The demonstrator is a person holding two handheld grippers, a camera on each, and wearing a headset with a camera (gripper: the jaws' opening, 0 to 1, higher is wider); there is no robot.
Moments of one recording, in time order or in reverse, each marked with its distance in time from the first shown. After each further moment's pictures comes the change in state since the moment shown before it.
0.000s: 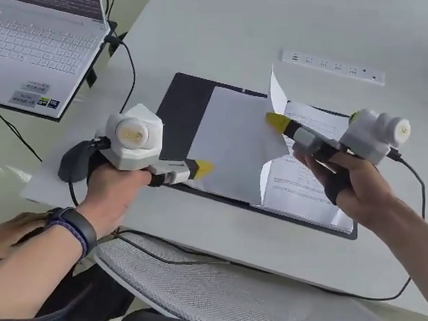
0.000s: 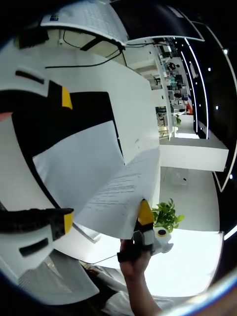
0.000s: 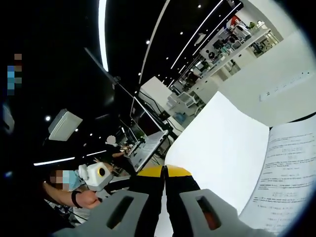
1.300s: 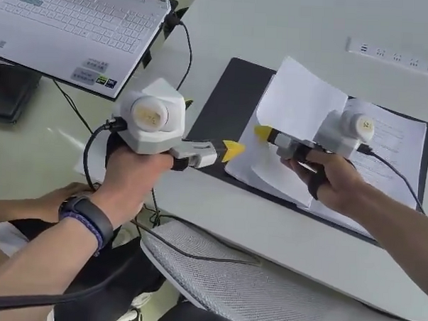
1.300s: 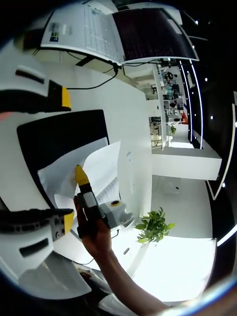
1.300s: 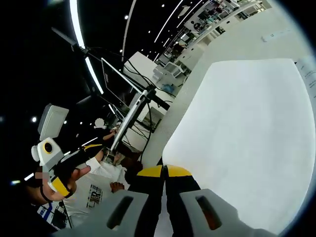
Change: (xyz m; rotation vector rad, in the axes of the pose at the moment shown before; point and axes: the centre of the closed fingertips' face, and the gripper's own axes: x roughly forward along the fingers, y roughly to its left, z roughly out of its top) left arm -0.041 0.033 0.018 -0.033 -0.059 0.066; right arm 0.095 -0.051 -0.107 0.124 0.236 -0.097
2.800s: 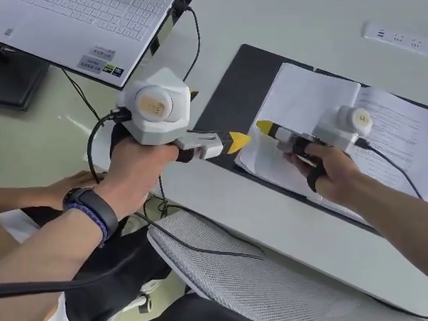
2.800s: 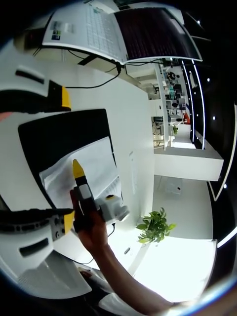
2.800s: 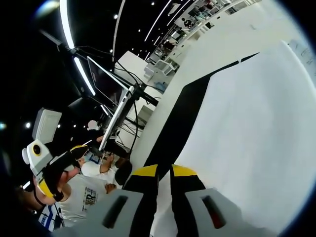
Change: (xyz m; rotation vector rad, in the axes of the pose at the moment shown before) left arm 0.004 0.000 -0.005 -0.005 0.019 -0.006; right arm 0.019 -0.034 -0.006 0.042 0.009 -0.057
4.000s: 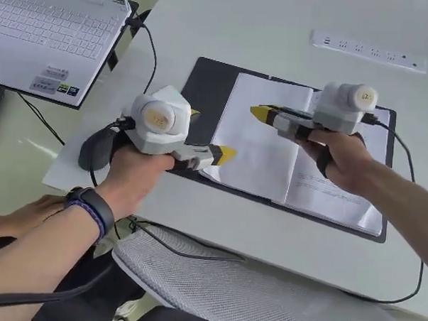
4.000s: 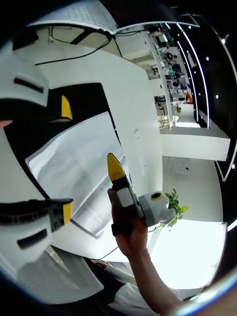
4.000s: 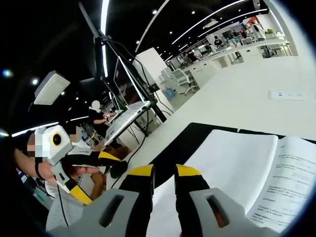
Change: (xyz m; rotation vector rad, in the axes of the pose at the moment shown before) left arm 0.054 -0.045 -0.008 0.102 0.072 -0.149; right arm -0.078 0.042 0.066 -0.364 -0.035 -0.010
